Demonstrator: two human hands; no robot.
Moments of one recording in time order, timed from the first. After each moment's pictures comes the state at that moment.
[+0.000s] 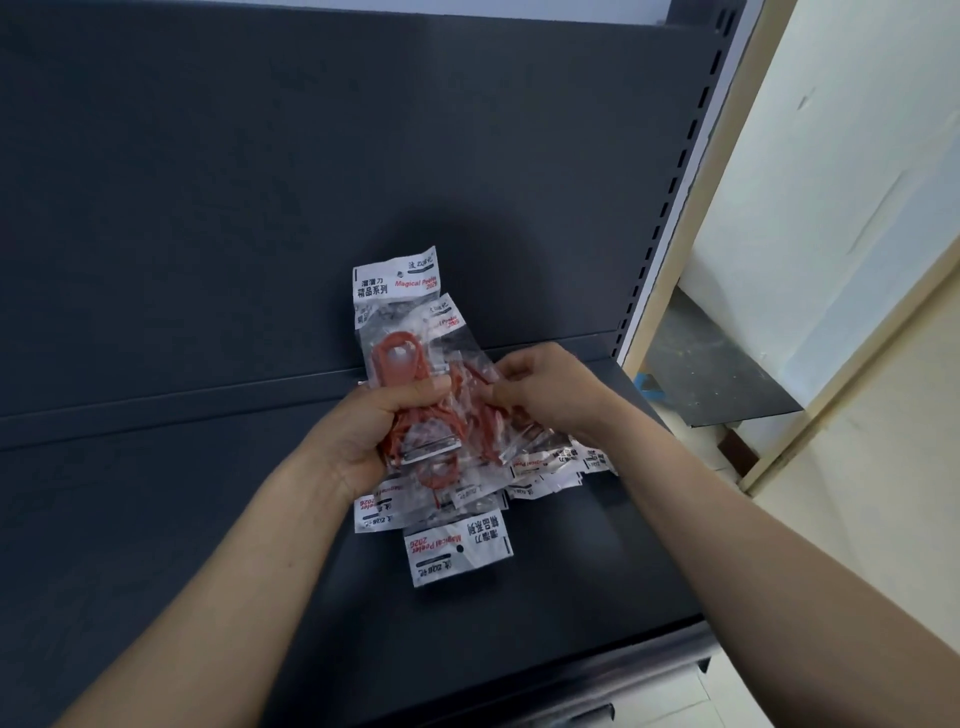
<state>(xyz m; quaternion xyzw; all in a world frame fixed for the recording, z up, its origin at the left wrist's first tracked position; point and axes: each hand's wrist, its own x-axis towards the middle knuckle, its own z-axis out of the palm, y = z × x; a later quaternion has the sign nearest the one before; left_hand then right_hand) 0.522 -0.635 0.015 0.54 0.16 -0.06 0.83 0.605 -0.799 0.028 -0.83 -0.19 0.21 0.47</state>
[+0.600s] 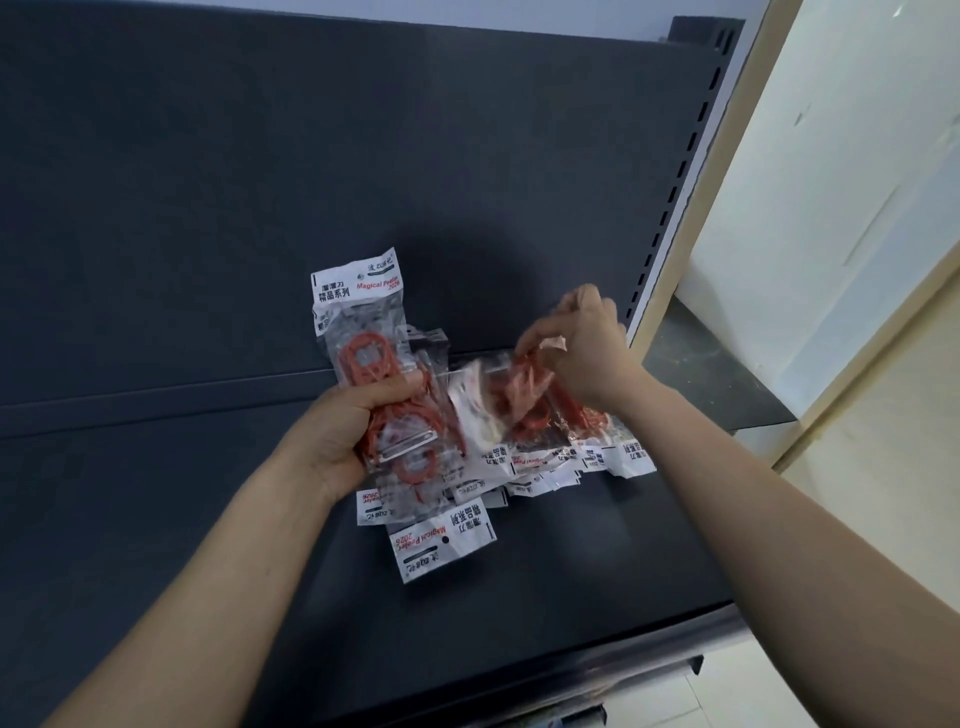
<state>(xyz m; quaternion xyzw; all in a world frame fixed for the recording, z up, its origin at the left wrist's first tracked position) 0.508 -0.620 0.014 0.52 0.19 -0.02 0.83 0.626 -0.816 0.043 -0.94 -0.24 -0.08 0.24</state>
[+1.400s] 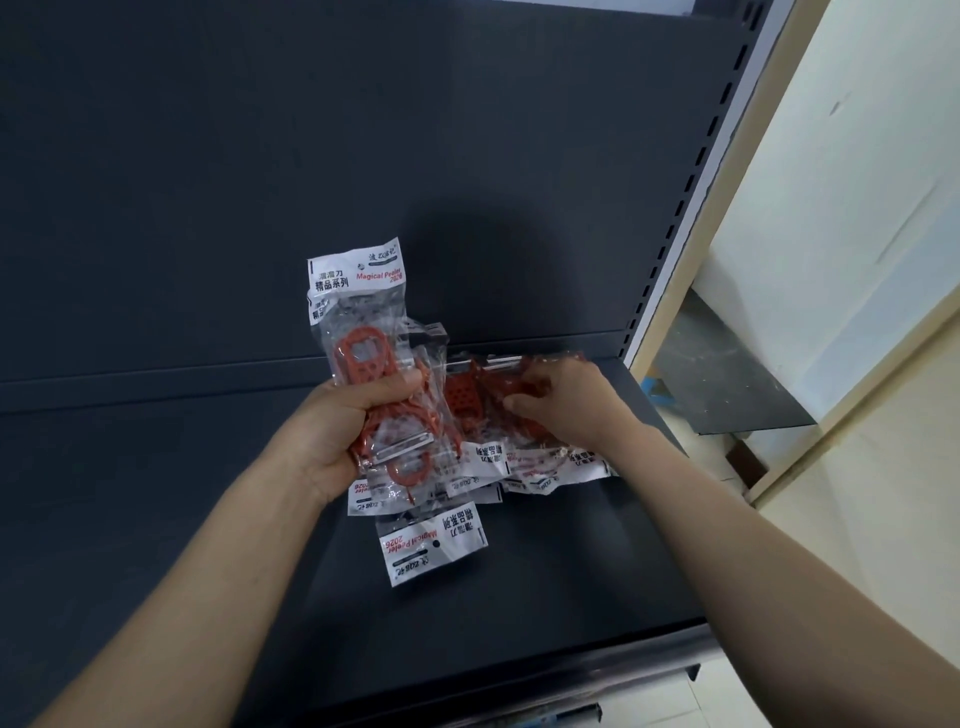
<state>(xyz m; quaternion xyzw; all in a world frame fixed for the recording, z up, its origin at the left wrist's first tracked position) 0.503 -0.628 0.012 0.52 0.22 0.02 0.82 0.627 -0.820 -0.006 -0.94 -0.26 0.04 0.21</state>
